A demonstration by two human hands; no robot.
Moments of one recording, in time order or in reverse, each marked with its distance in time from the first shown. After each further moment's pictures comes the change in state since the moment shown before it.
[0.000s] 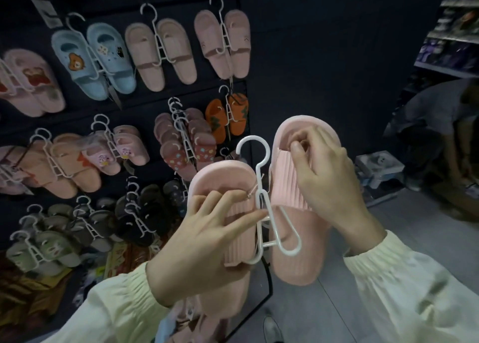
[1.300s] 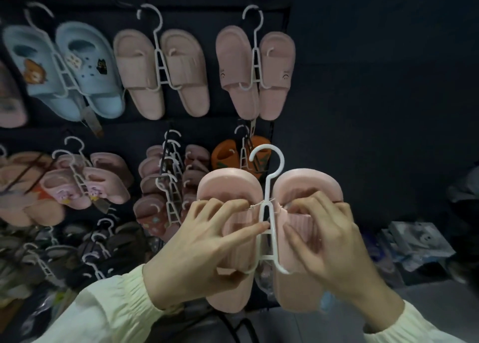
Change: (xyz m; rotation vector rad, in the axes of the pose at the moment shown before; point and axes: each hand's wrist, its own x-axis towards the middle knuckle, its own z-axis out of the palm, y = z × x) left_hand 0.226 -0.207 0.091 0.023 0.056 -0.124; right_hand 0.228 0.165 0.139 -0.018 -0.278 -0.345
